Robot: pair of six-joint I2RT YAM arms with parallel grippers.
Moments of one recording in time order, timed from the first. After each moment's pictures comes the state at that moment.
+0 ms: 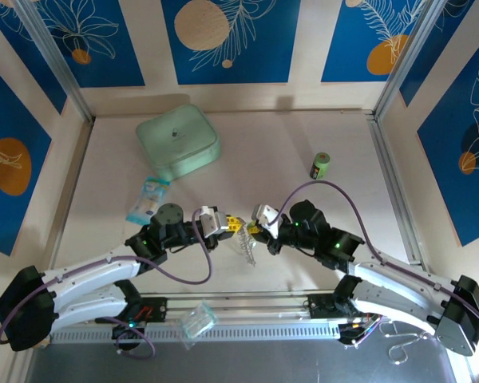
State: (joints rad) left arm -0.86 1.01 0.46 0.36 0.43 0.24; right arm 0.88 0.86 0.54 -0.16 -0.23 -0.23
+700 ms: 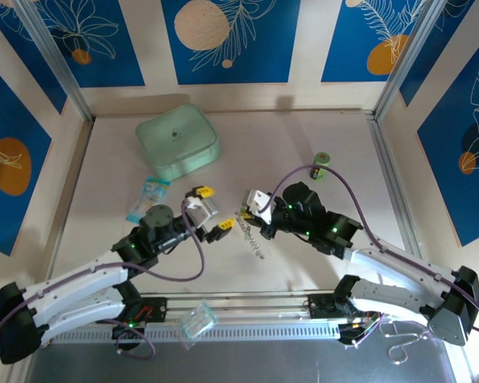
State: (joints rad) left arm -0.86 0.84 0.48 0.23 -0.01 0.21; right arm 0.88 1.00 0.79 -0.25 -0.19 -0.35
